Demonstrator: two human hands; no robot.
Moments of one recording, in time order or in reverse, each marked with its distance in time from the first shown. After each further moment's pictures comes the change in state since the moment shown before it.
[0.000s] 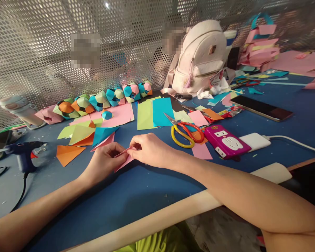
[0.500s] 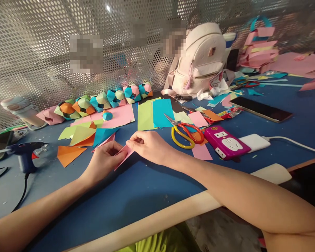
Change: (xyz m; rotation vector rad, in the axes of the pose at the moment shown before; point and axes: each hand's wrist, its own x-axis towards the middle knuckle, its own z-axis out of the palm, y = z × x) left_hand 0.001 -0.001 0.002 -0.055 0.063 -0.024; right_hand 0.004 0.003 0.002 0.175 0.102 -0.010
